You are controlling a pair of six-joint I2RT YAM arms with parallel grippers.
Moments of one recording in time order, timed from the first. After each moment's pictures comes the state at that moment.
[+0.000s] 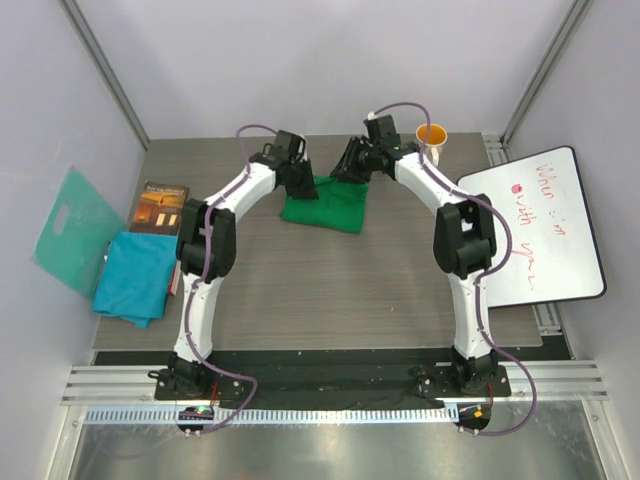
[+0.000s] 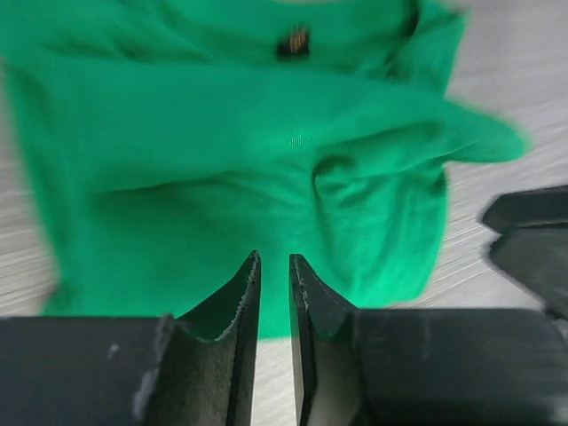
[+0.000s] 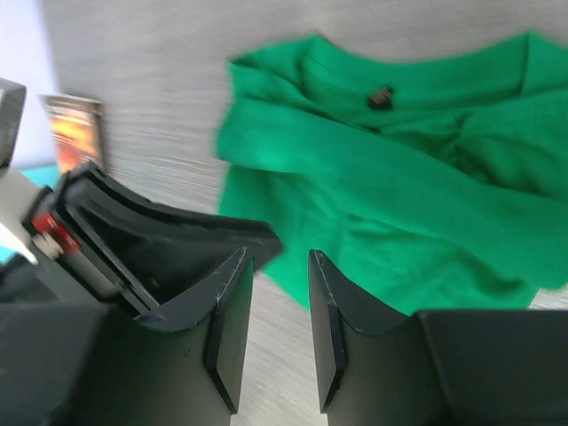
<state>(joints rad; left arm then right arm) -0.39 2.24 1.92 -0.56 0.21 -0.50 0.34 2.20 1.93 -0.45 -0.34 0.69</state>
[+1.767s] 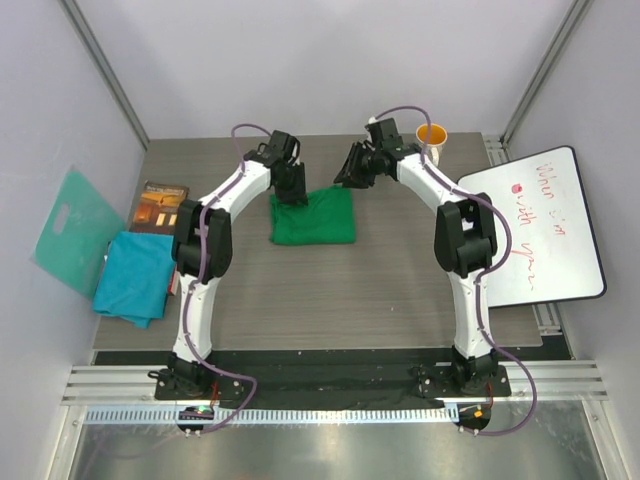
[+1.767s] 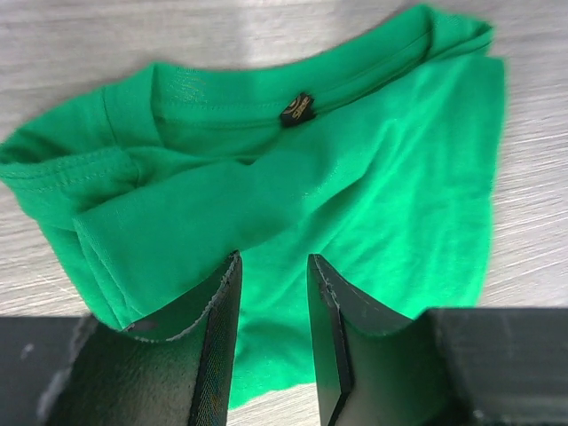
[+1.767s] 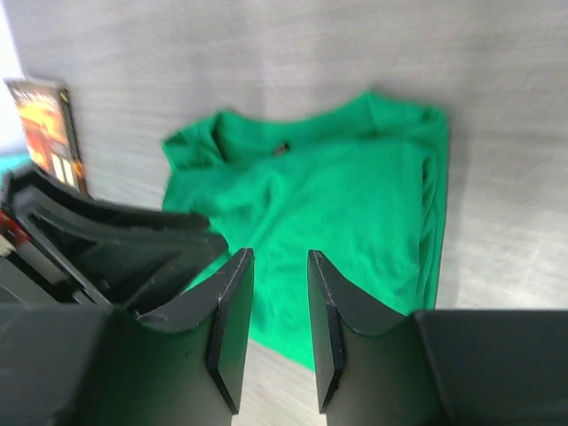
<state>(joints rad) -0.38 2.23 1.92 -0.69 0.13 -0.42 0.33 2.23 1.94 -0.49 -0.36 0.65</state>
